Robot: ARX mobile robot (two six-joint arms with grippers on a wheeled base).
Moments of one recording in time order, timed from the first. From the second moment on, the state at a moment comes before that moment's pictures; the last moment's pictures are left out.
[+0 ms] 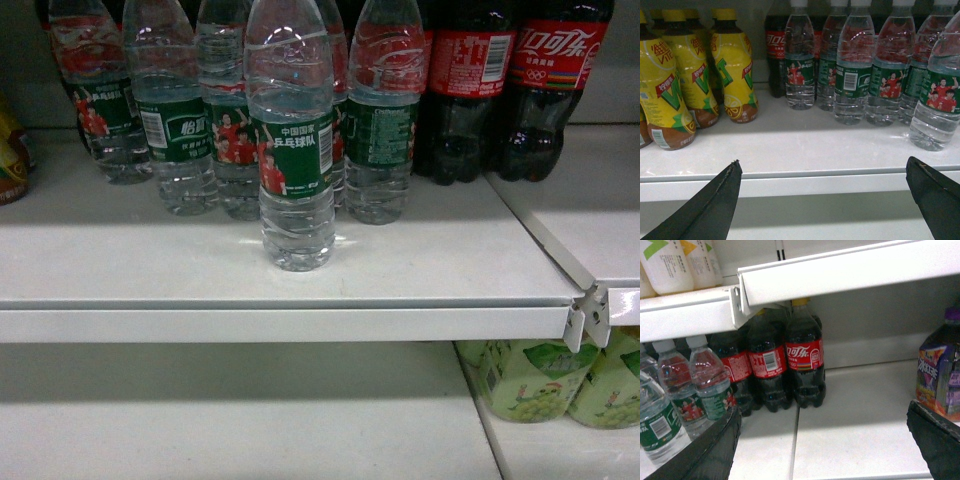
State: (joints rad) left arm 0.00 0.01 0.01 0.00 0.00 0.00; right arm -0.20 0.62 0.29 0.45 -0.26 0.17
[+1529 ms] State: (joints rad) left arm 0.00 0.01 0.01 0.00 0.00 0.00; right arm 0.64 1.66 0.69 0.78 0.03 0.14
